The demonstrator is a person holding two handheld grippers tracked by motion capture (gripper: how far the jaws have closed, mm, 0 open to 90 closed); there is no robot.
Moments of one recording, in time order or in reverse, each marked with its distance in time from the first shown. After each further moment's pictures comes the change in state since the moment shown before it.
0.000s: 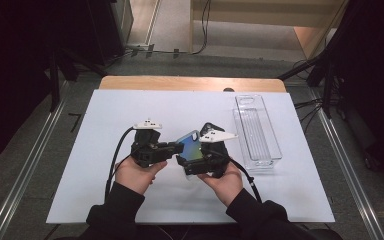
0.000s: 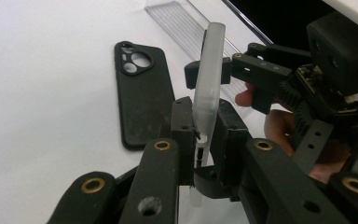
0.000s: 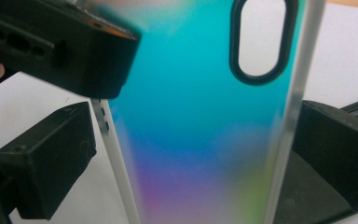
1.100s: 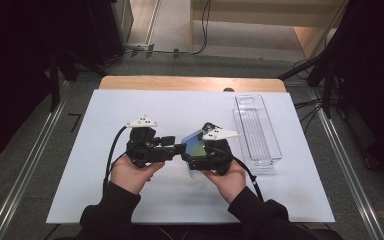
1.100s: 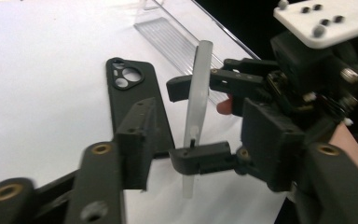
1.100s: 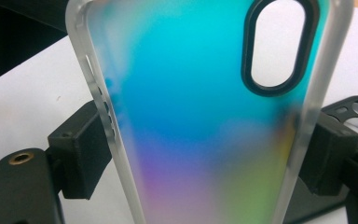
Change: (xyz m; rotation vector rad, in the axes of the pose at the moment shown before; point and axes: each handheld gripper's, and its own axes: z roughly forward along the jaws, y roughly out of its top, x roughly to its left) left arm 0.003 0.005 -0.015 -0.043 -0.055 0.028; right arm -0.011 0.000 -0.002 0.007 -0.010 0.004
